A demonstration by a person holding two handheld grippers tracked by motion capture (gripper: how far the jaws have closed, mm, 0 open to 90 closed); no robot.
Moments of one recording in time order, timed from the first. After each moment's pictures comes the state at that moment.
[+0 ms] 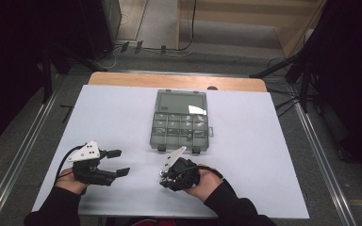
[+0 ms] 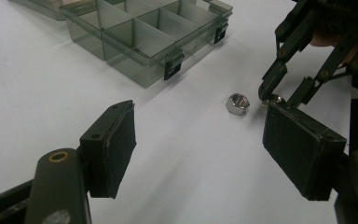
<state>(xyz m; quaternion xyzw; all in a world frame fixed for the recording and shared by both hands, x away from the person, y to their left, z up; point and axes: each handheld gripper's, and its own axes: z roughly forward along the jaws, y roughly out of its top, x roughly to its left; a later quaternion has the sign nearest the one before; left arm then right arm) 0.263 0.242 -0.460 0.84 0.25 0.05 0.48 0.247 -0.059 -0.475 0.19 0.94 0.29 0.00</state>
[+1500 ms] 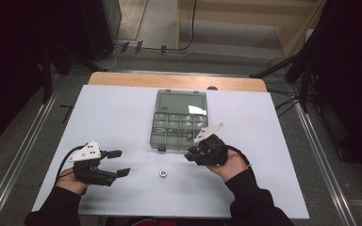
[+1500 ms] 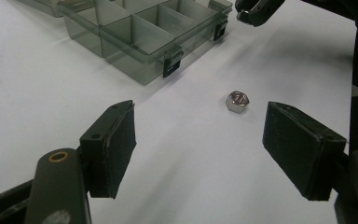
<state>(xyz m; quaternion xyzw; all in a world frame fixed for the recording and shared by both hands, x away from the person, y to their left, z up) 0.263 0.241 -0.461 0.84 0.25 0.05 0.48 0.288 -0.139 -0.454 0.31 0.89 0.33 0.04</state>
